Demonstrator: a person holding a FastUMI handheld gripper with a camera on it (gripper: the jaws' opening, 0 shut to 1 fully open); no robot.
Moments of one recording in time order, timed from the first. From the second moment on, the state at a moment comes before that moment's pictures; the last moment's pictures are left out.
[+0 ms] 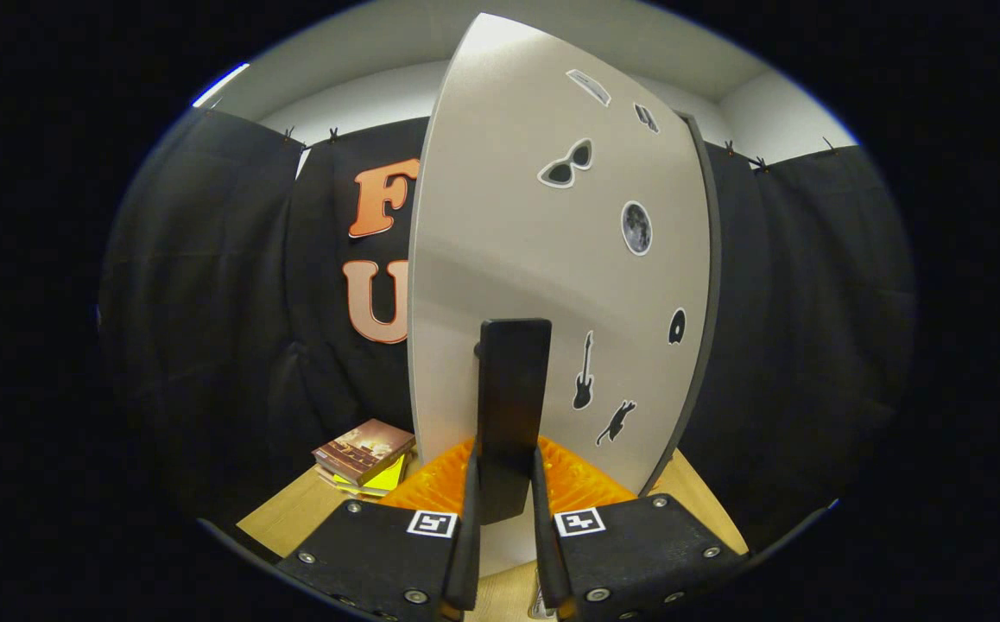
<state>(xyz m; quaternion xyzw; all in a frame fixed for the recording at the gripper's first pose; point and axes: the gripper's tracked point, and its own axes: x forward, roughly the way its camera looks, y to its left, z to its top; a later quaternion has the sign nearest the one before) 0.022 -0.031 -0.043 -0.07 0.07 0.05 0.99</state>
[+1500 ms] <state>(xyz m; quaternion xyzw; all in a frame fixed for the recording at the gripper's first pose) -0.078 -0.215 -0.031 -0.06 0.05 -0.14 0.99</state>
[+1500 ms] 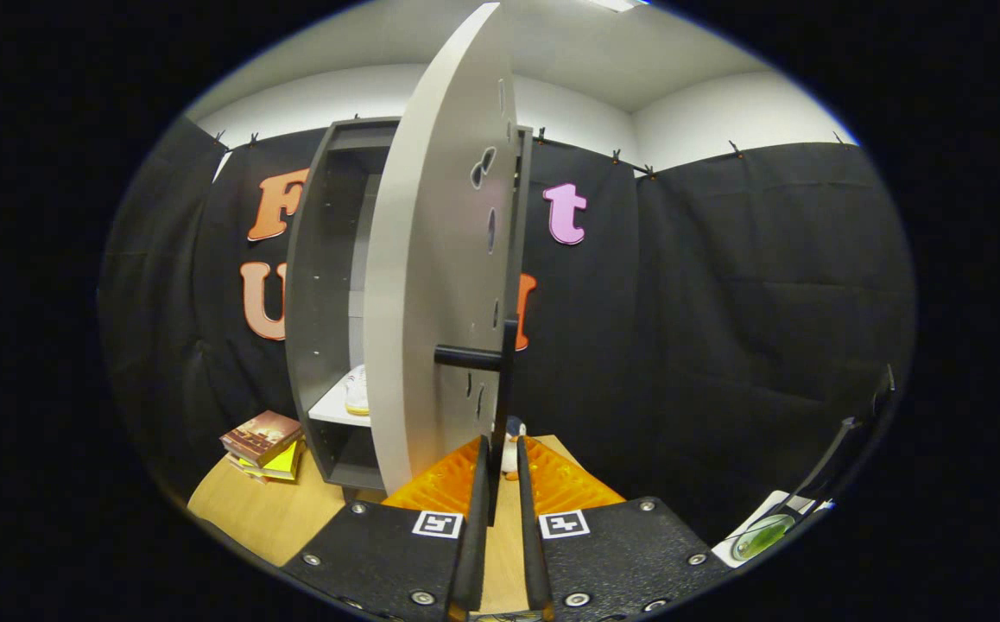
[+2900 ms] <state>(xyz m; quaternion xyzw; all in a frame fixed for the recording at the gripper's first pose) -0.086 -0.104 0.011 -0.06 0.00 -0.17 0.98</state>
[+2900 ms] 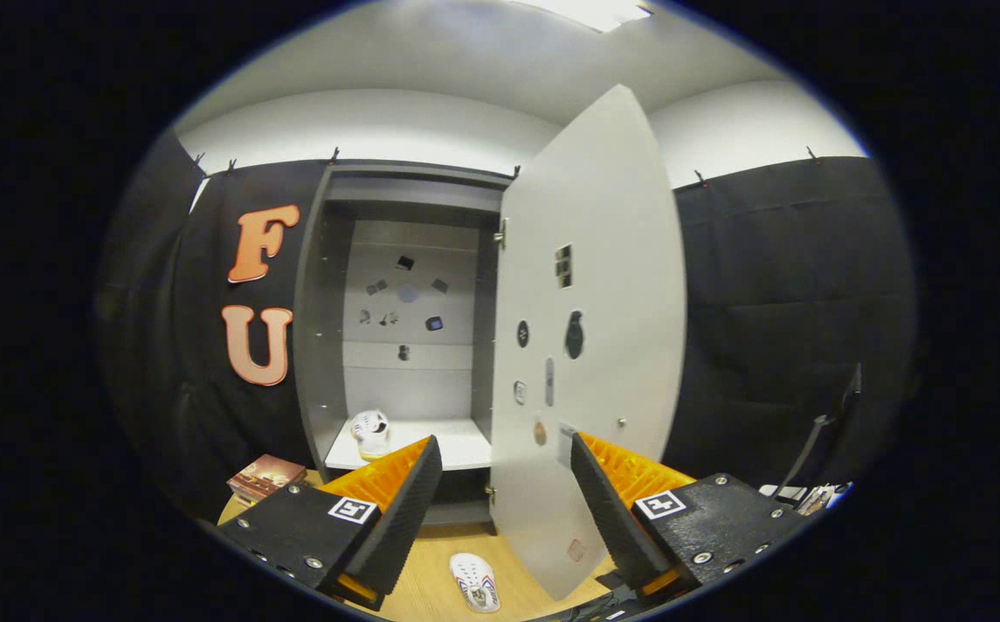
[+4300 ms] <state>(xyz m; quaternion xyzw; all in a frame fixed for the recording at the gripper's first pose) -0.004 -0.132 -0.518 -0.01 0.42 -0.07 0.91</state>
